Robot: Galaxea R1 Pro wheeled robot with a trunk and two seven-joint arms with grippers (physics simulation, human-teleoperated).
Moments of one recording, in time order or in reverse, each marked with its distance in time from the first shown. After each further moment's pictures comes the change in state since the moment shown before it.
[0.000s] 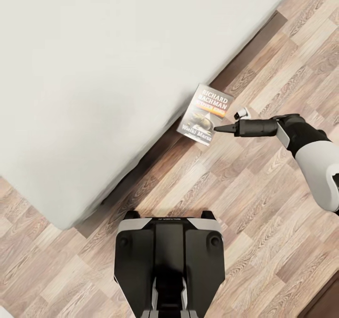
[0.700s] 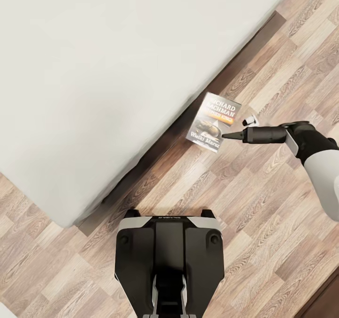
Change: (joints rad) left arm 0.000 -0.001 -0.001 0.000 0.000 0.000 0.000; right arm 0.065 -0.063 0.004 -0.054 -0.001 -0.002 0.000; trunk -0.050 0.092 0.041
